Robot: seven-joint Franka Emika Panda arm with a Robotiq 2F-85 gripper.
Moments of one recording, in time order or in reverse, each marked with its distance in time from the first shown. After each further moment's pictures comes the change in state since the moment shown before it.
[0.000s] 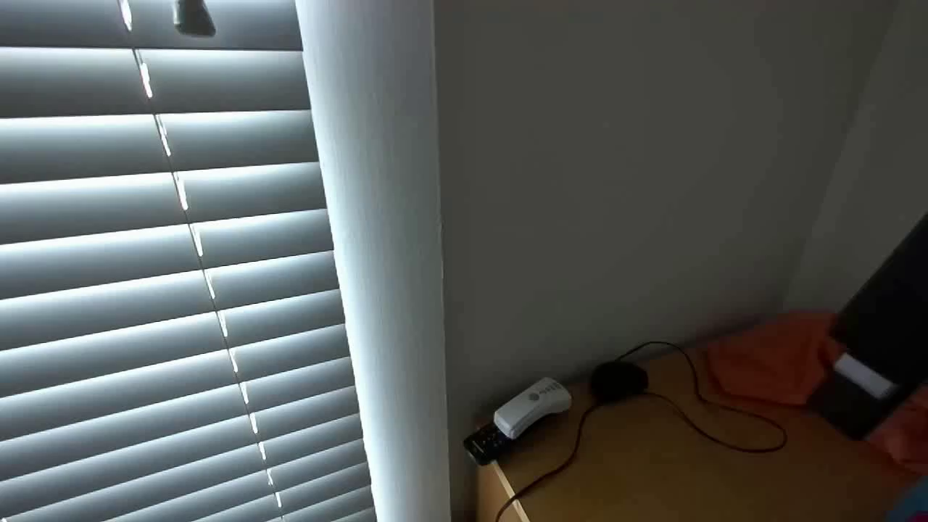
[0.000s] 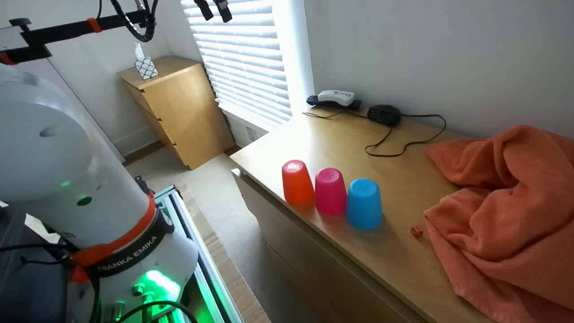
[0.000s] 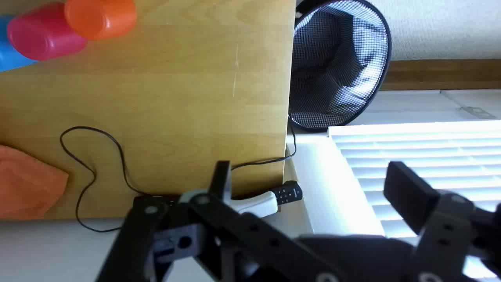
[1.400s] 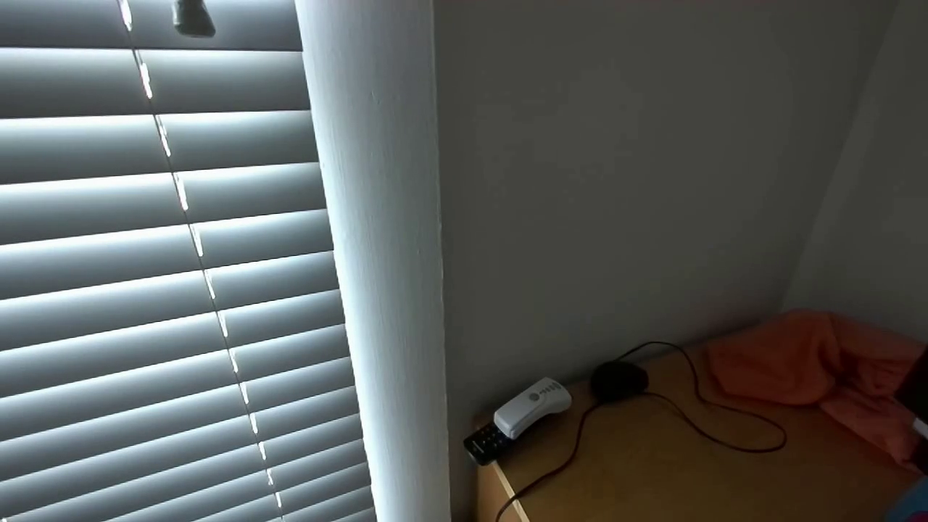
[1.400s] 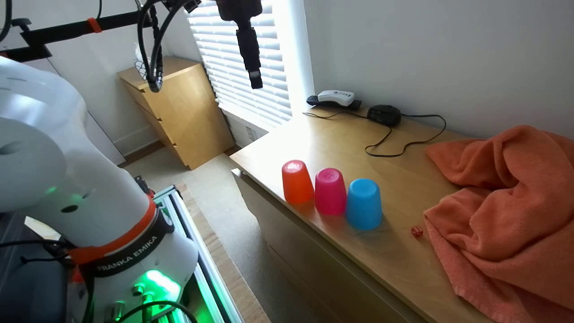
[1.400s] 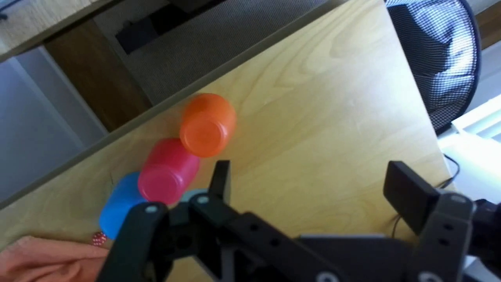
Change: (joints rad) arm -0.226 0.011 -0.159 -0.224 -0.007 0.003 0.143
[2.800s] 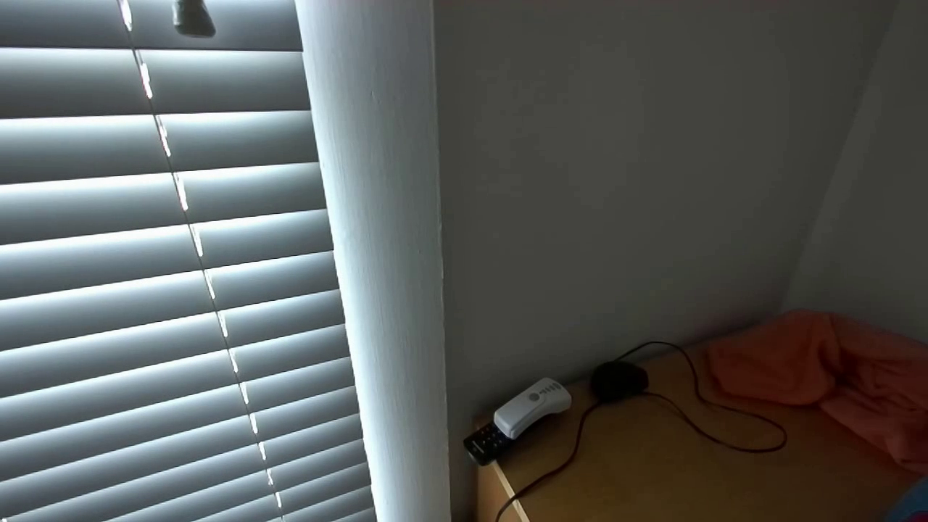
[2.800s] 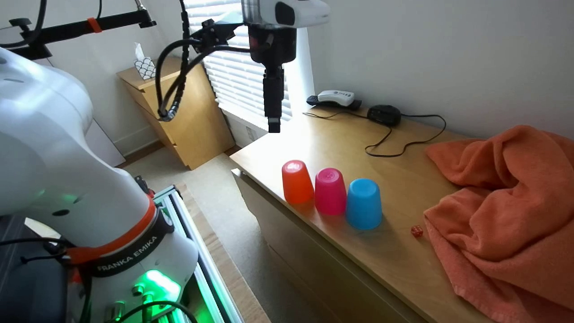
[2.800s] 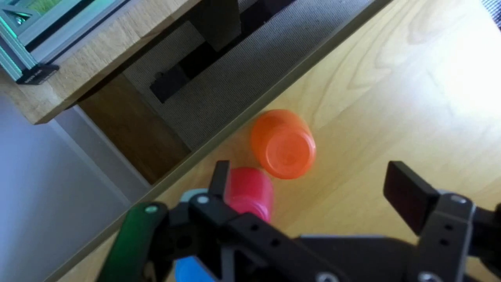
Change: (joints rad) arm -0.128 0.148 -0.119 -0.037 -0.063 0.035 -0.039
